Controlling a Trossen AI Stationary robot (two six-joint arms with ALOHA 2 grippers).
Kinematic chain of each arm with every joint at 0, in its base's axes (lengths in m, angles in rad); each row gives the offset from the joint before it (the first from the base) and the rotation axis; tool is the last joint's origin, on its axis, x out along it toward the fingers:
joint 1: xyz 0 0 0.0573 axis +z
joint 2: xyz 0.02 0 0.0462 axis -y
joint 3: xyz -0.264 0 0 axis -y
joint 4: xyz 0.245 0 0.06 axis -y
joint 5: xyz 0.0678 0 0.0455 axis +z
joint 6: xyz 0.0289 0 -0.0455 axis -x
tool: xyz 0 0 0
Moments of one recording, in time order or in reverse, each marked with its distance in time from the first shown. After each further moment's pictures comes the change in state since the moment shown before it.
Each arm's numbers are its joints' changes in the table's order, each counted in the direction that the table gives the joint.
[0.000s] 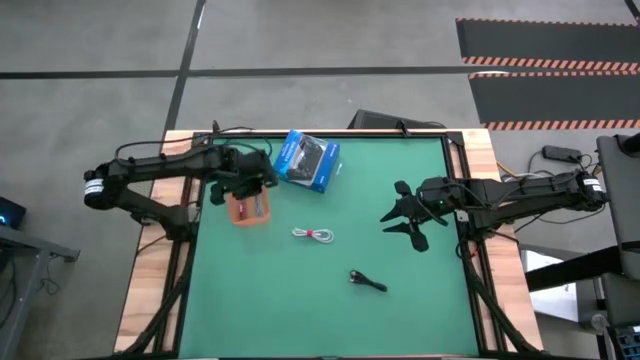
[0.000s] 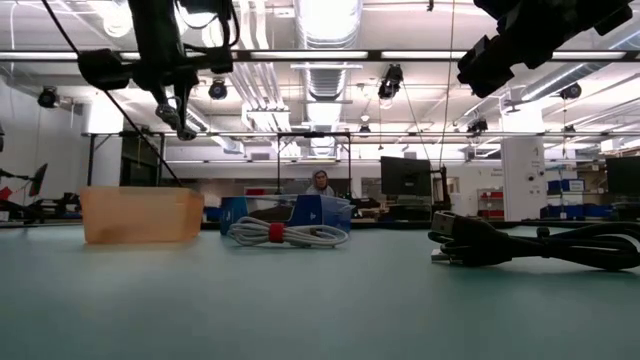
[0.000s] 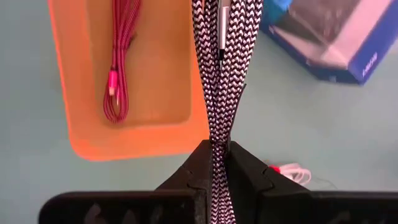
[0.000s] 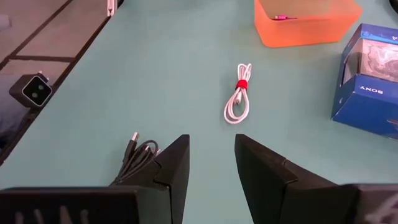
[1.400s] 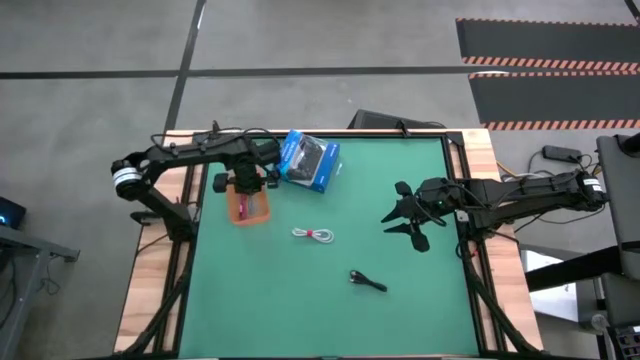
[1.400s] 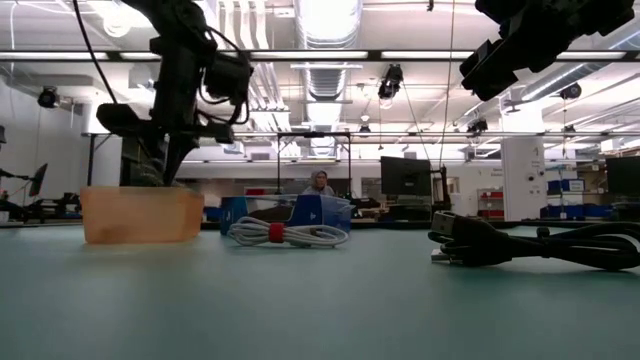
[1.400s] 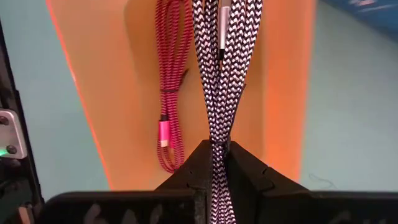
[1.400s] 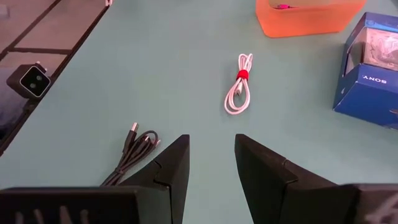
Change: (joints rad) left arm 0.242 -0.247 -0.061 -0.011 -0.100 -0.356; right arm 0.000 0.000 0.000 -0.034 0.000 0.005
